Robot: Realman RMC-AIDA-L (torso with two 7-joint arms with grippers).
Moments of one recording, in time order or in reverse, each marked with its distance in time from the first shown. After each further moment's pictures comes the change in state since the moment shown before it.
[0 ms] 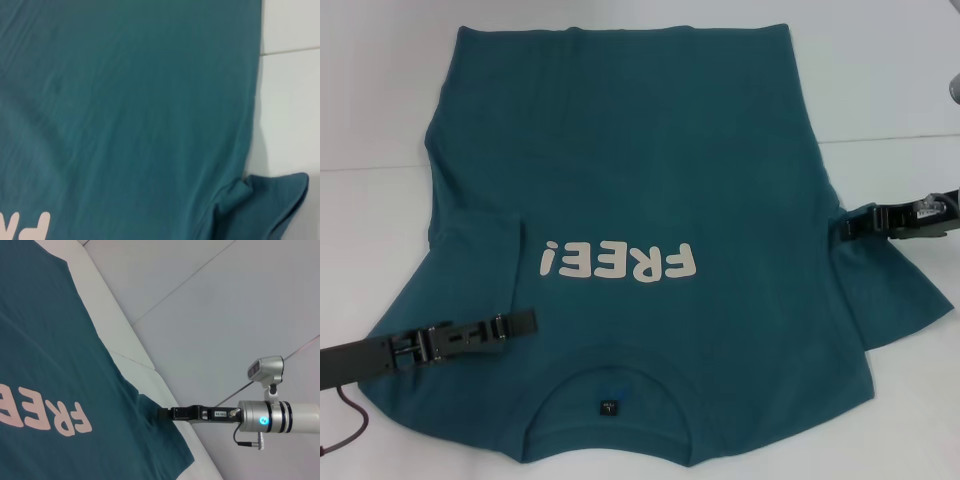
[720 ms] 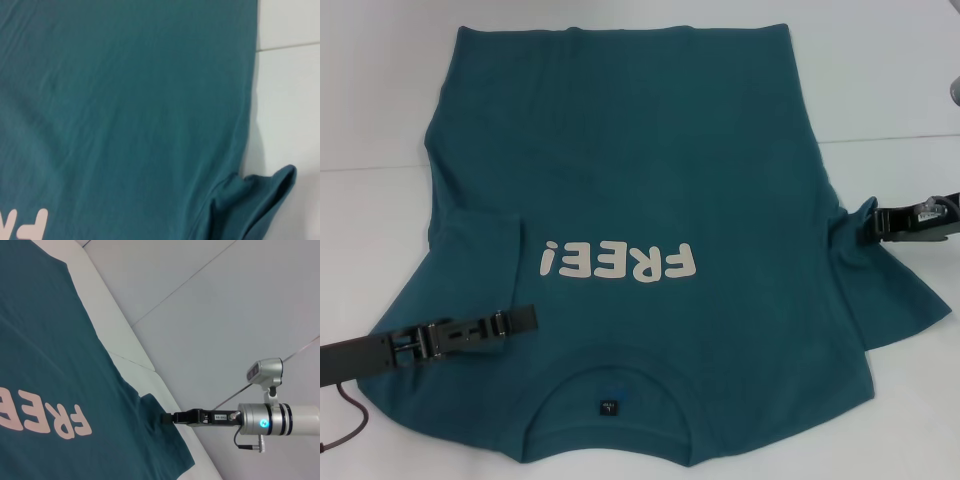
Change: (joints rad) left arm -0.004 0.001 0.000 0.000 -0.002 -0.002 -0.001; right arm 0.000 -0.004 -0.002 0.008 -0.004 -0.009 0.010
